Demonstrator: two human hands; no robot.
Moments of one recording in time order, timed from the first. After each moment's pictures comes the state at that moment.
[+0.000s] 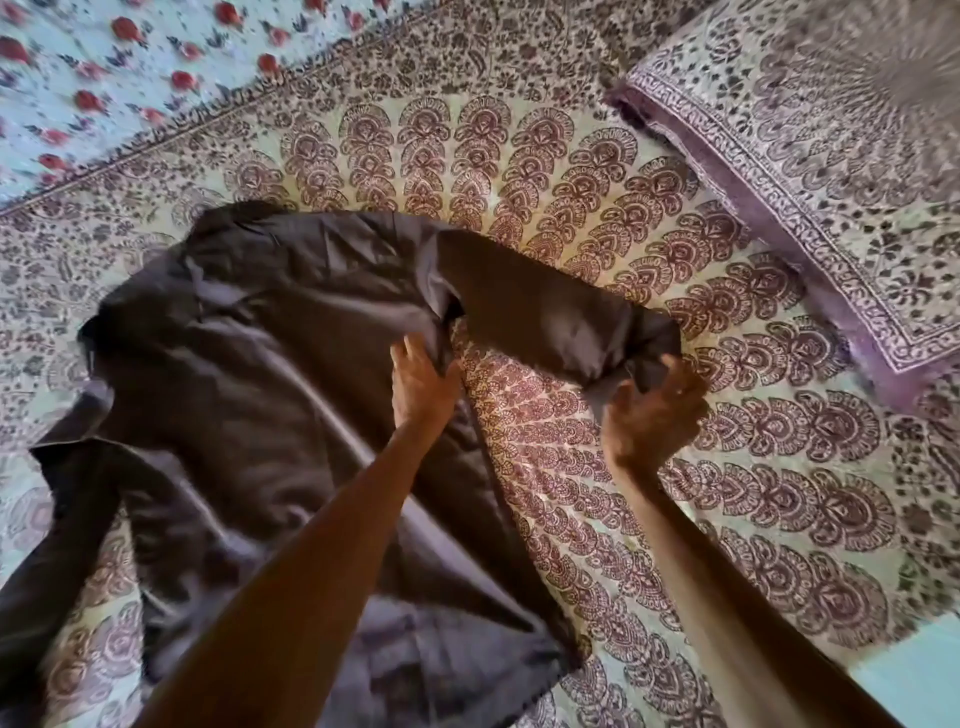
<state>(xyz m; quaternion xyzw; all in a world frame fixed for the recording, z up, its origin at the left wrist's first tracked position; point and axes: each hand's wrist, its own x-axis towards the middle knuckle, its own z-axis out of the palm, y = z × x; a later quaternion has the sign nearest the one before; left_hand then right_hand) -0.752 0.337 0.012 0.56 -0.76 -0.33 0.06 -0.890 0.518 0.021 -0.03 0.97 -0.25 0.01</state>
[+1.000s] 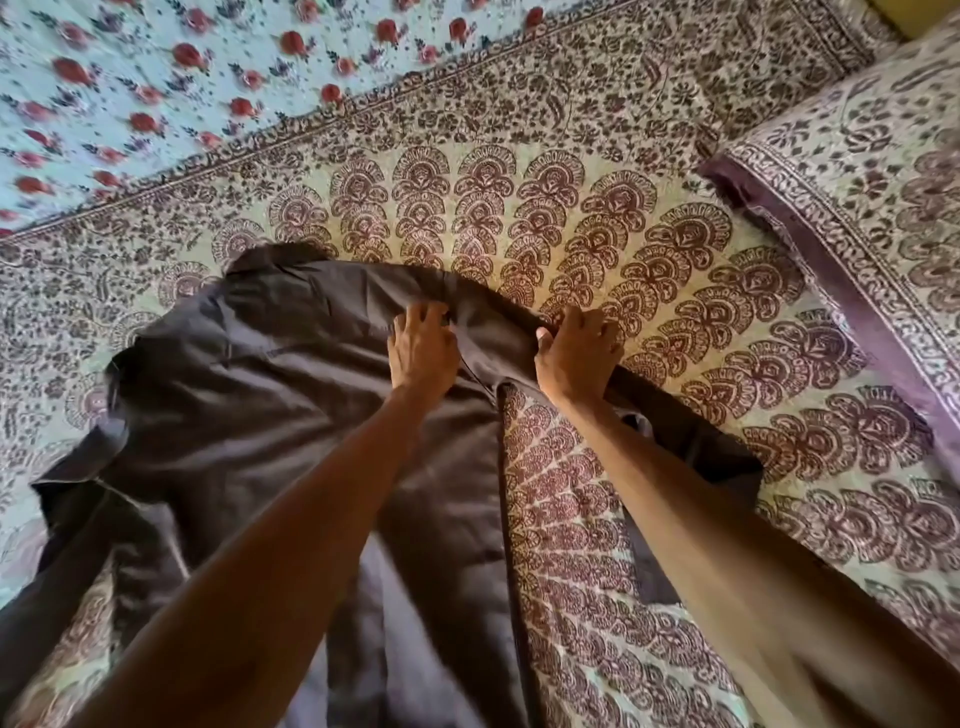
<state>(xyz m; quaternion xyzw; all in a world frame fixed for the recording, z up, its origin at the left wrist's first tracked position) -0.830 0.183 -0.007 0.55 -0.81 -0.20 0.03 -0.967 0.287 -0.019 -0.31 0.93 -0.15 0.15</state>
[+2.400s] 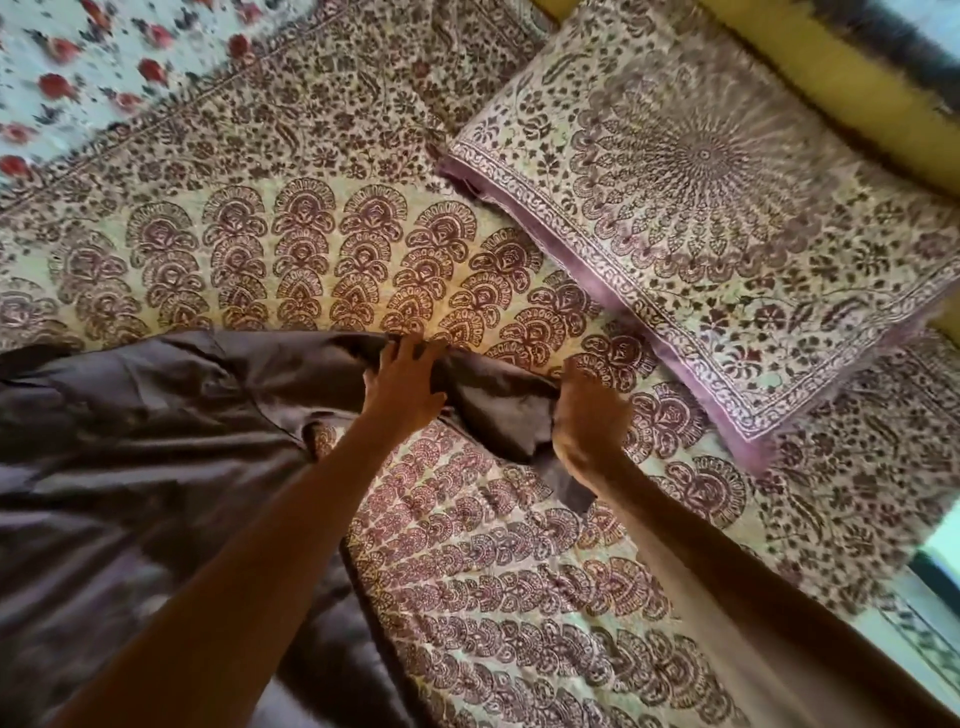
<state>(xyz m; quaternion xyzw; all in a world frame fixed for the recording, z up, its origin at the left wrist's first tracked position) -0.980 0.308 0.004 0.27 -0.92 -0.21 -0.20 -1.074 0.505 0.030 -0.21 0.97 0.01 0.14</state>
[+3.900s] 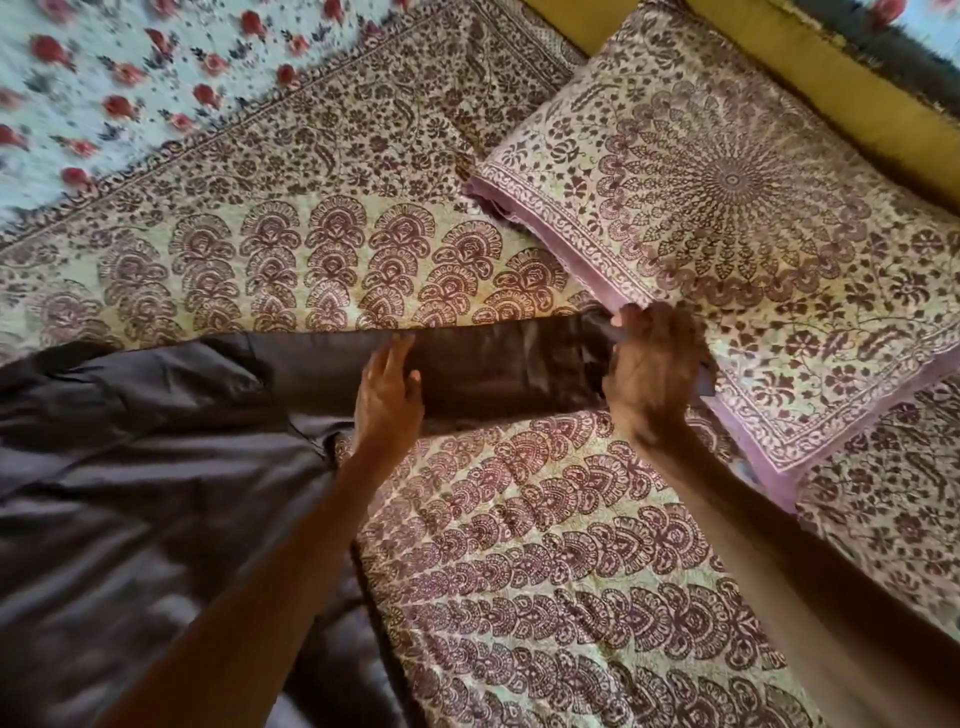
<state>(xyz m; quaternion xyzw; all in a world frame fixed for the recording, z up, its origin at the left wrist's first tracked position) -0.950 0.302 -0.005 0.38 -0.86 -0.32 0.11 -1.134 0.501 0.060 -0.26 0.96 -0.07 -0.12</state>
